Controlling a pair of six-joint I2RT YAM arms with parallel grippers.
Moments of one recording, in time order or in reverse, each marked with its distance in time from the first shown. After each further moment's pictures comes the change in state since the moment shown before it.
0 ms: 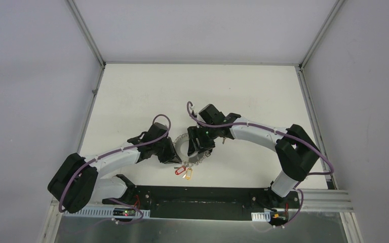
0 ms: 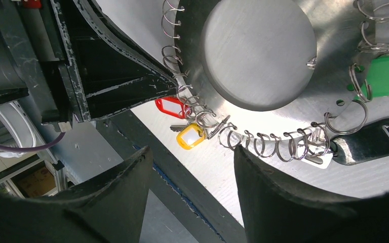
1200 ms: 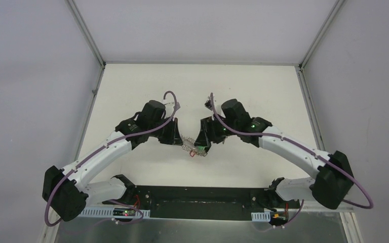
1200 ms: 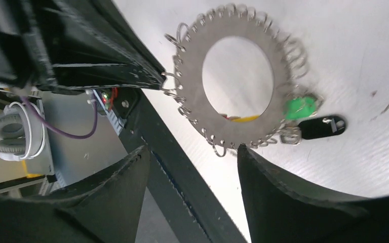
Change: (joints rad) left arm 0.000 -0.075 0.392 -0.322 0.053 0.463; right arm -0.061 -0.323 -0.114 0.074 0.005 -0.050
